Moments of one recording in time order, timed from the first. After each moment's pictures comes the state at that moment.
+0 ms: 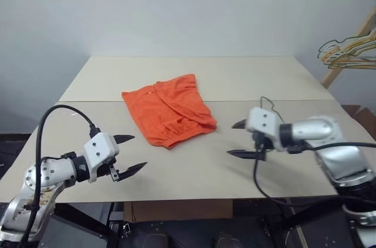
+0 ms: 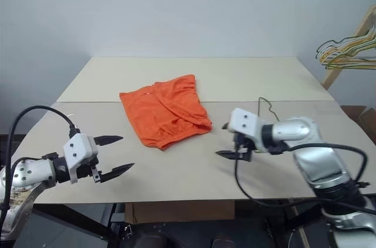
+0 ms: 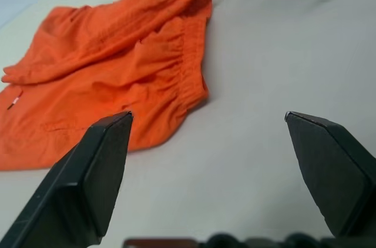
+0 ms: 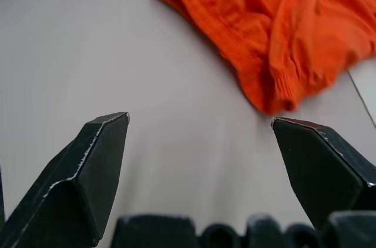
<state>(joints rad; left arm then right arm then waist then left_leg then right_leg) 0.13 0.83 0.18 -0.41 -0.31 0.26 -0.92 -0.43 -0.77 0.21 -0.36 0.18 0.60 1.03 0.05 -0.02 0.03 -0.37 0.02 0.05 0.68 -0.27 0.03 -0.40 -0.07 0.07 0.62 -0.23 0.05</state>
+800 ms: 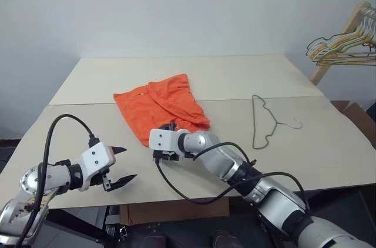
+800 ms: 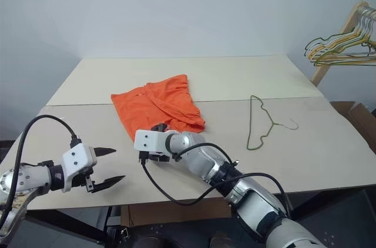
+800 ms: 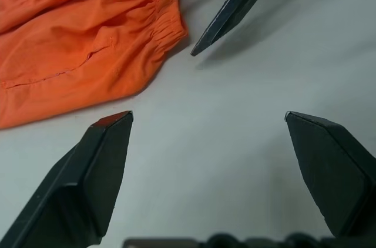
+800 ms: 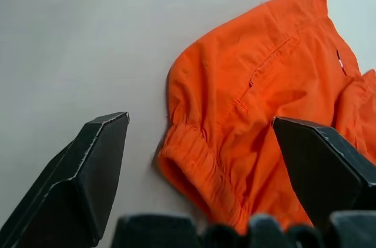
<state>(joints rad) 0.19 0.88 0.18 -0.37 -0.24 0.26 -0.96 -0.76 -0.12 0.76 0.27 -0.32 0.36 0.60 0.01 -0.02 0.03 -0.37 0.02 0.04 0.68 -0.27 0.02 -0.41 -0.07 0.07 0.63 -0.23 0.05</state>
